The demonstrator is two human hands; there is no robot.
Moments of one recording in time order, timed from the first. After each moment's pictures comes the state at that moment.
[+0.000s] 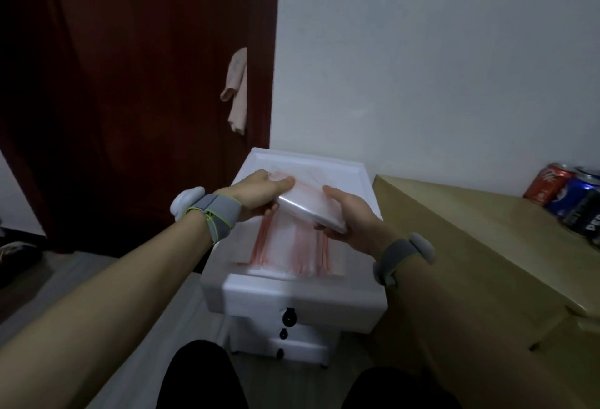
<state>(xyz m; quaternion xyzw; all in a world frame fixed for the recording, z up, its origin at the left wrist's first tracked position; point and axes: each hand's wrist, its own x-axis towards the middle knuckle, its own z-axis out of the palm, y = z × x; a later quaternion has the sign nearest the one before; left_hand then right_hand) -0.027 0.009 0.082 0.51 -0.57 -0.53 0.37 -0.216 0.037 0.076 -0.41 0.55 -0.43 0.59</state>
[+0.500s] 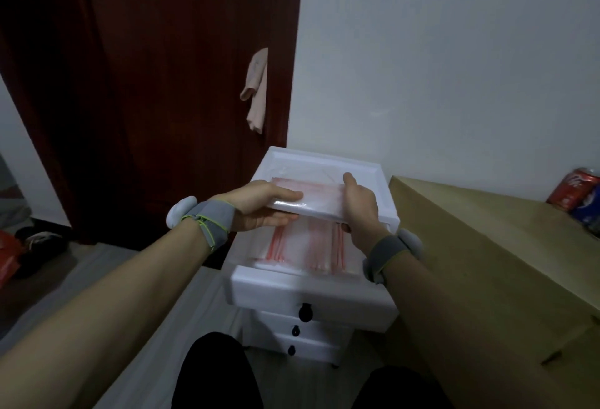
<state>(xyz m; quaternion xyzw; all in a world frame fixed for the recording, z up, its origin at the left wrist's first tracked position) 0.002 0.042 0.083 0.47 -0.45 -0.66 0.36 -0.184 0.036 0.079 -0.43 0.65 -0.48 0.41</state>
